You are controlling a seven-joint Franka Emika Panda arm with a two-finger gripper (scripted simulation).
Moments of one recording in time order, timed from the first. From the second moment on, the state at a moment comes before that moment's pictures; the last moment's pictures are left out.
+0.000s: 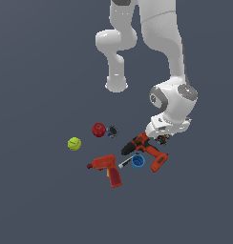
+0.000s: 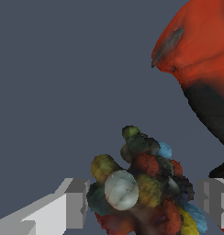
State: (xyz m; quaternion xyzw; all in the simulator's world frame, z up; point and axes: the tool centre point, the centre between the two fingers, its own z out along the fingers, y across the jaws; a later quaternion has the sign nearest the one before) arm -0.042 0.243 0.055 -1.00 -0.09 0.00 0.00
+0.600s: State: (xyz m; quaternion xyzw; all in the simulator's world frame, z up) arm -0.041 0.191 0.123 -1.00 -0.09 0.00 0.00
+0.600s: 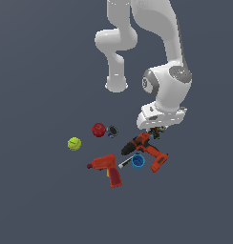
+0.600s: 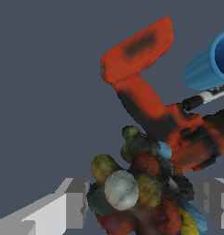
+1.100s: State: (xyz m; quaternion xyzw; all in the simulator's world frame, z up) arm -0.038 0.117 0.221 -1.00 -0.09 0.00 0.00
